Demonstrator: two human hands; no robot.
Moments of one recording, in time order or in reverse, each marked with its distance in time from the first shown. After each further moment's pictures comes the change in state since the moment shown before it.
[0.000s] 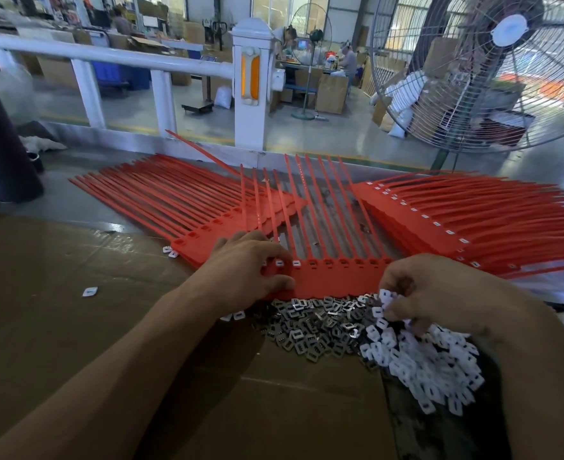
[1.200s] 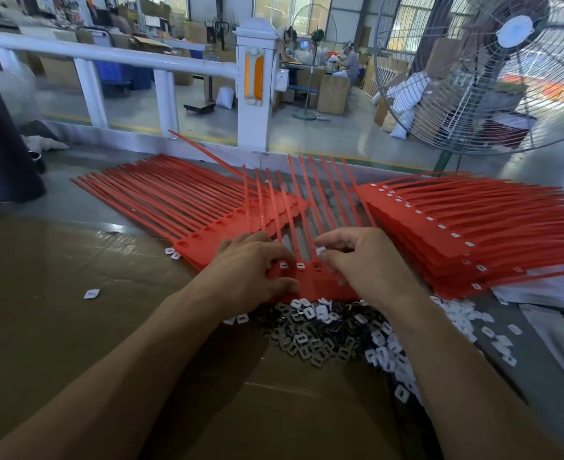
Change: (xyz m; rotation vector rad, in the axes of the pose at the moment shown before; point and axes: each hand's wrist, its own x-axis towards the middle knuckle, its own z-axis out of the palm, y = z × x) left_hand 0.002 0.000 0.000 0.006 -0.004 0.002; right_hand 0.066 -0.043 0.054 0.464 0.374 -0.287
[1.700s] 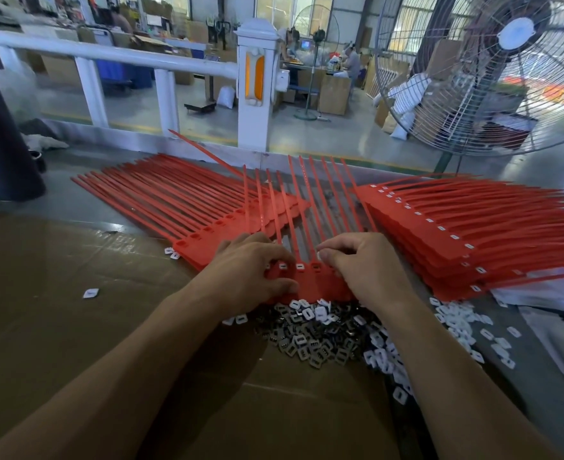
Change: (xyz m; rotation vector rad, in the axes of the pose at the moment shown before) left_hand 0.000 0.001 -0.001 -0.019 -0.010 -0.014; right_hand 0.006 0.016 0.004 -0.010 0.082 -0.011
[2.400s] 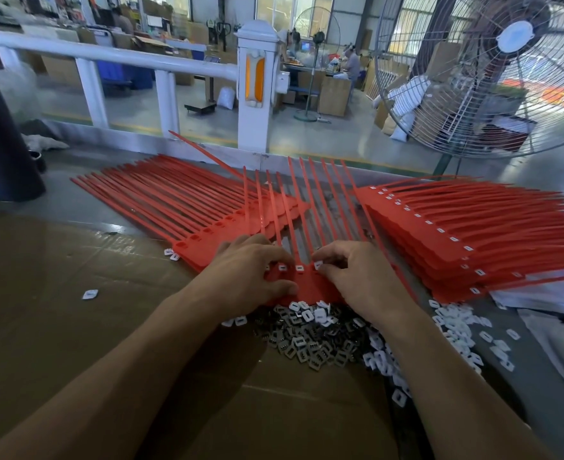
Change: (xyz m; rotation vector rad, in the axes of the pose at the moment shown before) left_hand 0.000 -0.001 0.002 0.011 0.008 0.000; right_hand -0.004 0.001 0.003 -0.149 -0.112 -0.018
